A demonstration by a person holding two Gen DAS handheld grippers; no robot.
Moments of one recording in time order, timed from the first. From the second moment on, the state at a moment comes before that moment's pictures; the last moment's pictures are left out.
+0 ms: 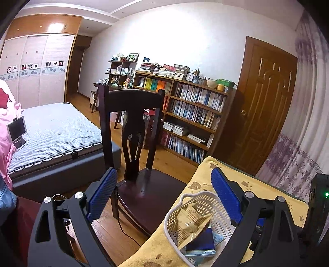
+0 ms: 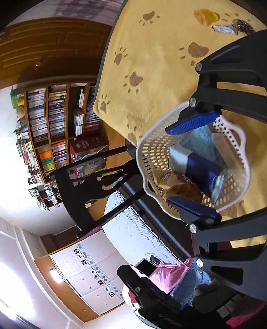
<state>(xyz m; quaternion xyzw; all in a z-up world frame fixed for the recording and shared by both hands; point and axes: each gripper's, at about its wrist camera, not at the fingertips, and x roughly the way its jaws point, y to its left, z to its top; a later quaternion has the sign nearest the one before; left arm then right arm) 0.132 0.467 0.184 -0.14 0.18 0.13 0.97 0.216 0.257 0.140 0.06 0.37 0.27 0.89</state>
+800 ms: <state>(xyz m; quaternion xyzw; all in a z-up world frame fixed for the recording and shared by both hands) 0.133 0.414 0.184 -0.09 0.19 0.08 0.97 0.189 0.148 0.121 0.09 0.37 0.18 0.91</state>
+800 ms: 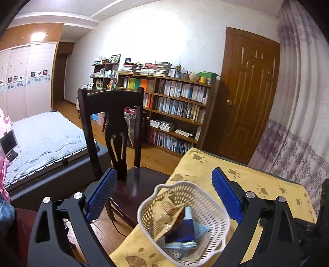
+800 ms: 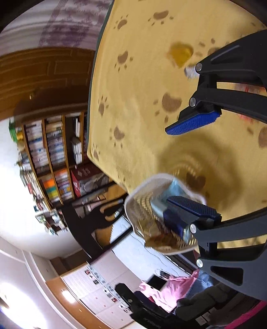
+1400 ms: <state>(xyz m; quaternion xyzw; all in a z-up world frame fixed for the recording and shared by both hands) 0.132 0.324 0.167 -0.02 0.22 -0.02 0.97 0.137 0.014 0.108 0.16 0.36 0.08 0.92</state>
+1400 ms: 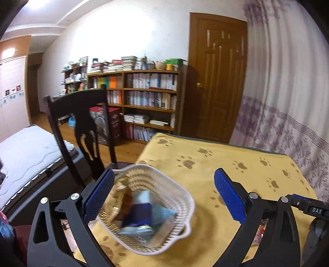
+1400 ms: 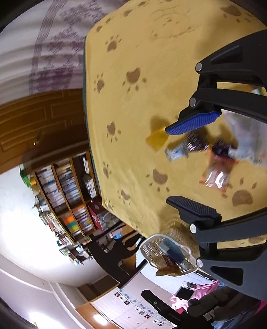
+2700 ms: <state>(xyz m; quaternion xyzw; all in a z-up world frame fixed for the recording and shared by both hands) 0.132 0.242 0.127 0.06 0.28 -0.10 0.95 0.039 0.022 0.036 0.15 0.46 0.16 0.86</state>
